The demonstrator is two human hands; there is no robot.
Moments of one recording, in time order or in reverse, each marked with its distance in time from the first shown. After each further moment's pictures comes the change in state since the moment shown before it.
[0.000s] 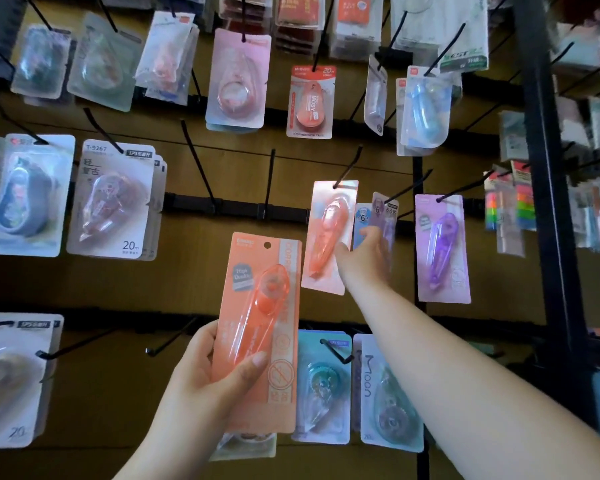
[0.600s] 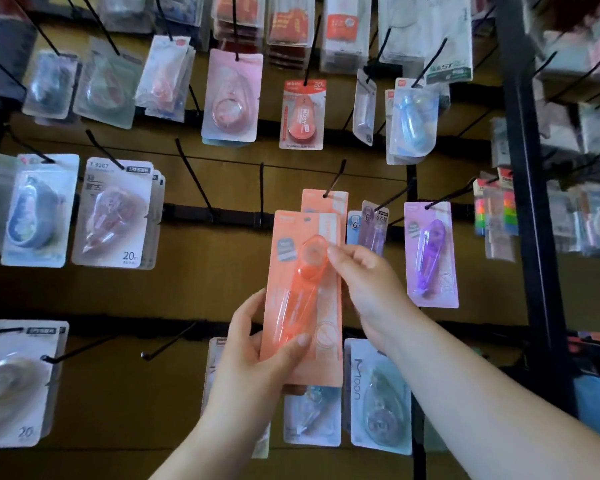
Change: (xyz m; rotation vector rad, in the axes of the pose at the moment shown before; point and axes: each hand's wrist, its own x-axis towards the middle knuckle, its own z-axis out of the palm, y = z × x) left_hand -0.001 0.012 0.050 -0.073 -0.059 0.076; right_hand -0.047 -0.010 -0.049 0.637 -0.430 0.039
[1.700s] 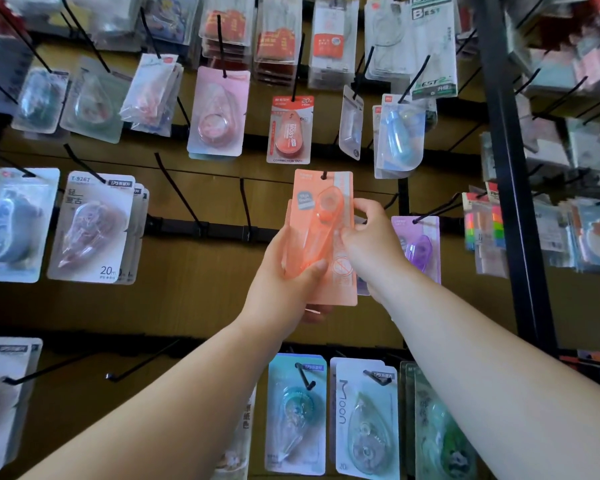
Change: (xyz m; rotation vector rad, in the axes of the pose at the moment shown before) left_hand 0.065 0.040 0.051 0.177 -0.071 0.071; right_hand 0.045 -0.037 -0.024 -0.293 0.175 -0.068
